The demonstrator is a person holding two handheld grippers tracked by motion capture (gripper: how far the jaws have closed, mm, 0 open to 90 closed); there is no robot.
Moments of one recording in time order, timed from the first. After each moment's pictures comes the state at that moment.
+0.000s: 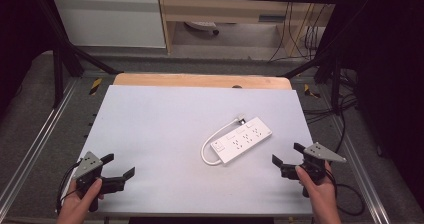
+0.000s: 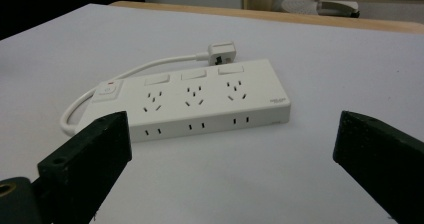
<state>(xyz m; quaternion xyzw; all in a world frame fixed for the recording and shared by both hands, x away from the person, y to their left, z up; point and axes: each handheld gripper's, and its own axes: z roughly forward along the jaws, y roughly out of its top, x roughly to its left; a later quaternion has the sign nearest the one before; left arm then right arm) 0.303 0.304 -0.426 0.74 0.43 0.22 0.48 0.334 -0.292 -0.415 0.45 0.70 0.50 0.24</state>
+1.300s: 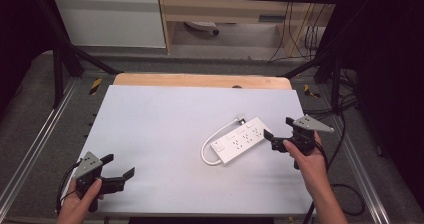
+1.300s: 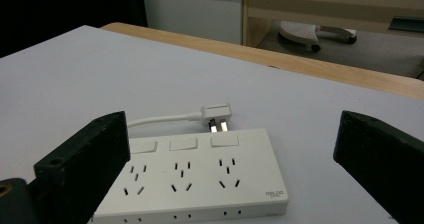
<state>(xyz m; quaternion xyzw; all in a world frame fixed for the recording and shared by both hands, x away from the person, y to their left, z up) 0.303 0.304 -0.426 0.74 0.43 0.22 0.47 0.395 -0.267 -0.378 0.43 0.70 0.50 0.26</state>
